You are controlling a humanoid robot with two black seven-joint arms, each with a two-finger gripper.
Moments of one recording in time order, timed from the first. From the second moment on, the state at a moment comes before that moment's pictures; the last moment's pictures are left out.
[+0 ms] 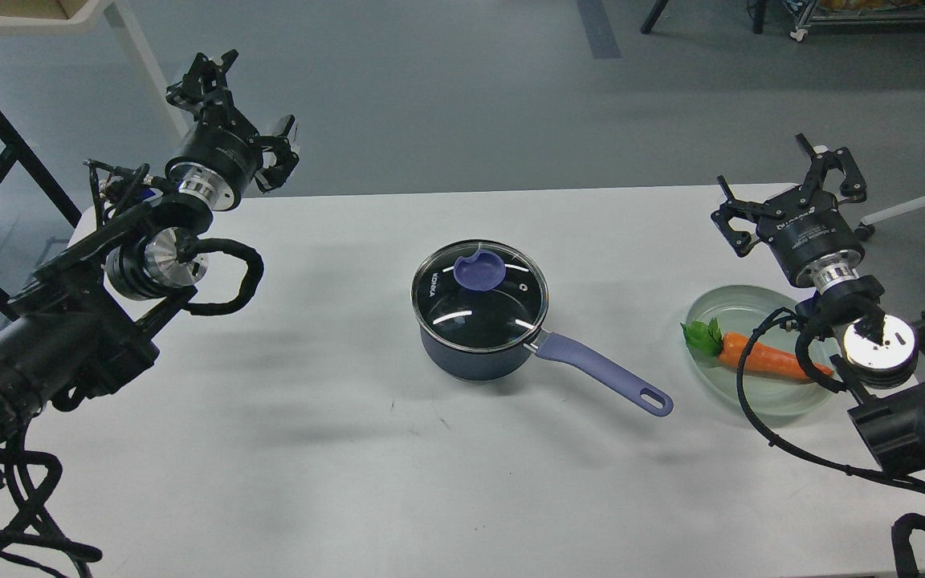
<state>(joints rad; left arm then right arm) -0.87 0.31 -0.61 -0.76 -0.10 -0.08 -0.36 0.58 -0.29 1.13 0.65 0.12 0.49 0.07</state>
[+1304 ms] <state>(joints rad) -0.76 0.39 -0.60 -0.77 -0.10 -0.10 -0.35 1.05 -0.77 0.43 1.06 -0.15 0.46 0.06</state>
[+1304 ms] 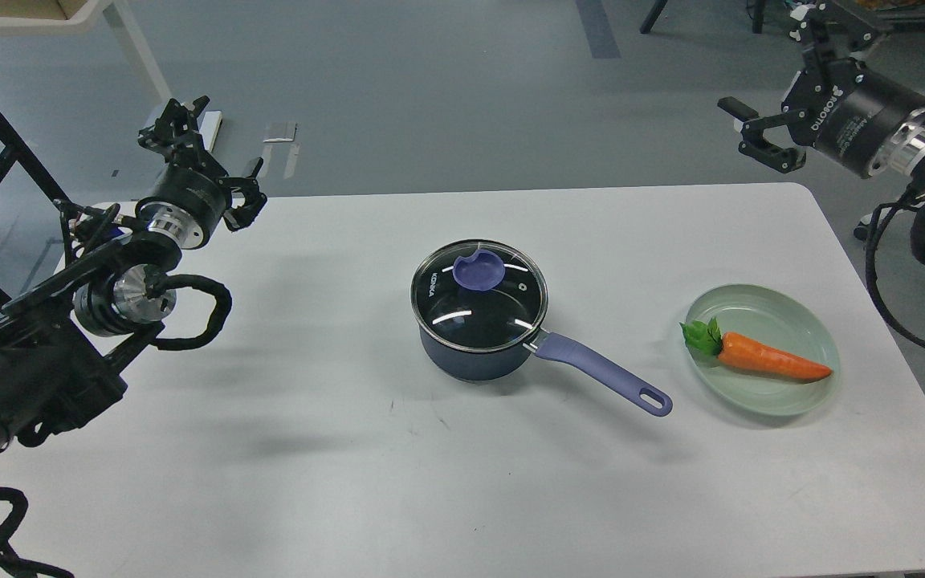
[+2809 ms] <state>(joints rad) -0.74 0.44 -0.54 -0.81 0.04 -0.14 -0.34 1.41 -0.61 -0.40 1.50 -1.34 0.40 0.04</state>
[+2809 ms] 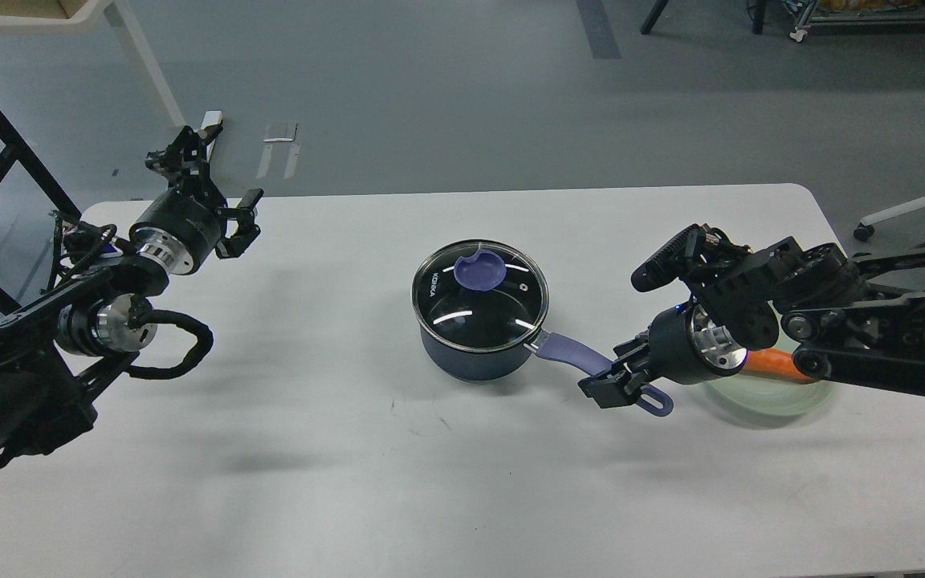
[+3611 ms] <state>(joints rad) -0.78 0.48 -0.54 -0.97 0.49 -0.10 -0.34 1.41 -0.61 -0.40 1.51 -1.34 0.41 0.03</state>
